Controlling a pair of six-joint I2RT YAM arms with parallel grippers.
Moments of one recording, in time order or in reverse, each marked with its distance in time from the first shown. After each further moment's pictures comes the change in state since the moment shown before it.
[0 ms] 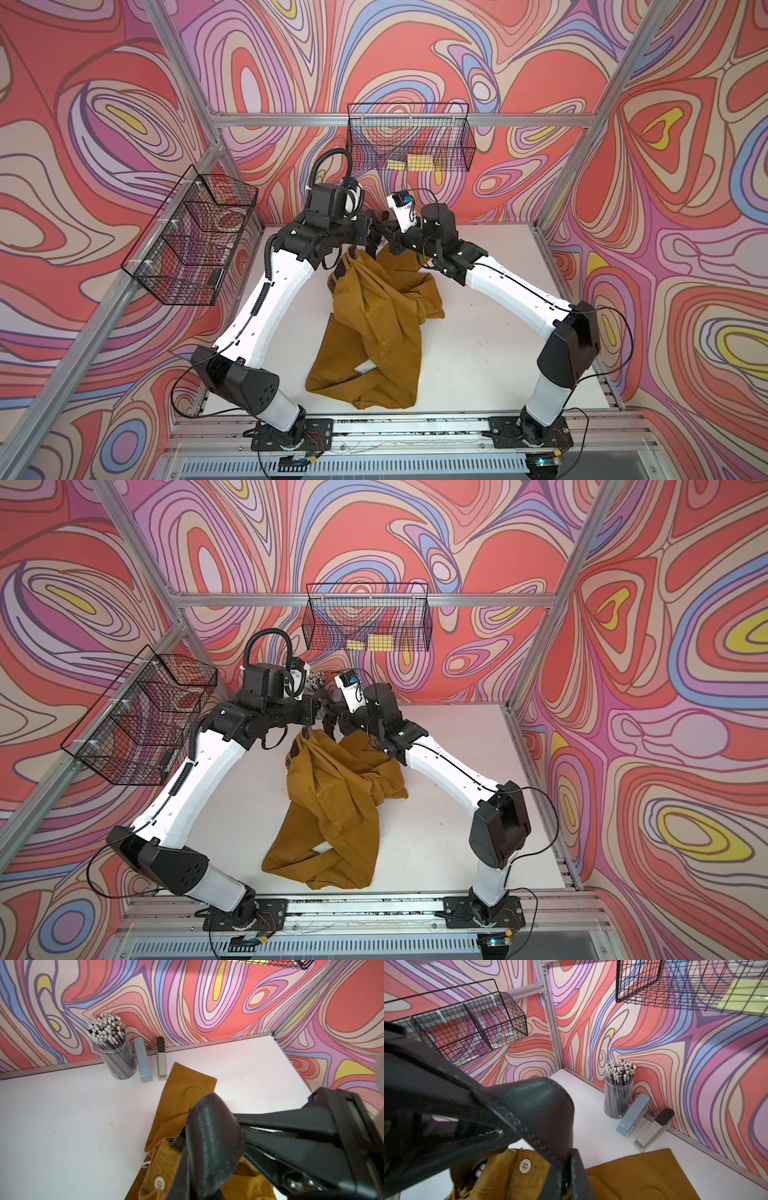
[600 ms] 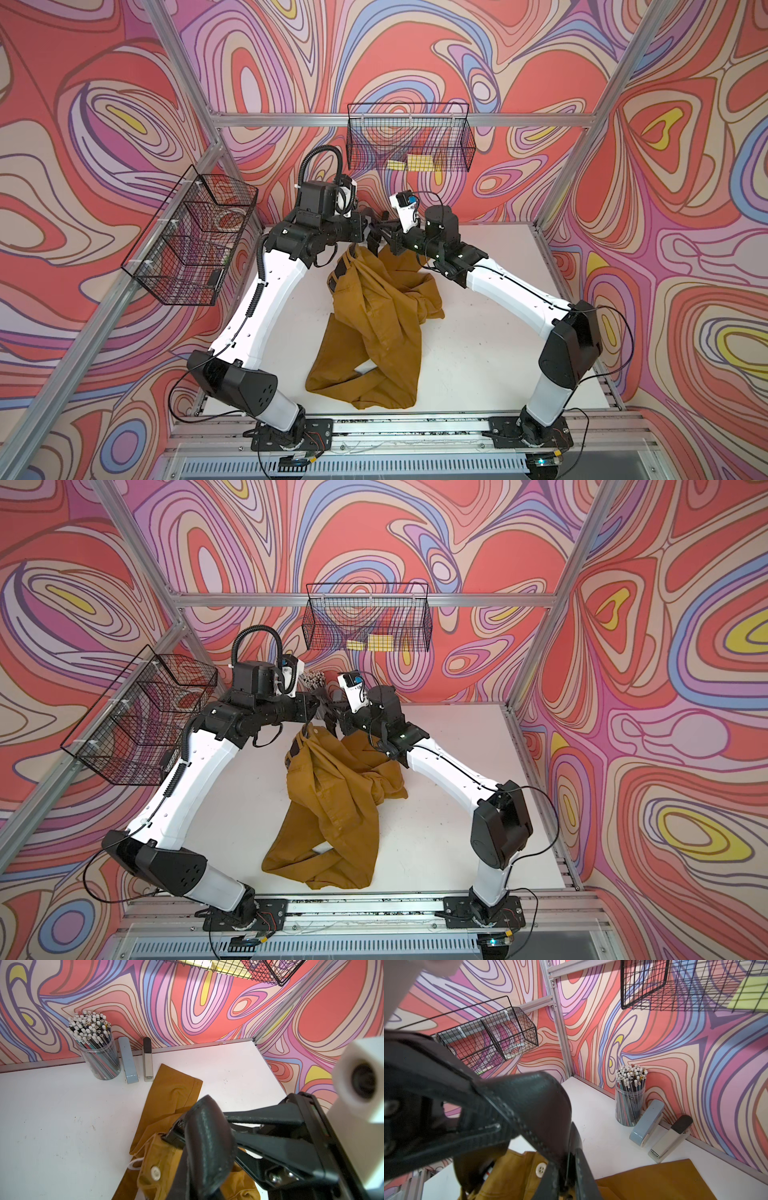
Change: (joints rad) left arm 0.050 -0.018 0.000 0.015 0.117 -0.031; right arm -0.016 -0.006 -0.055 0.094 -0.056 0.055
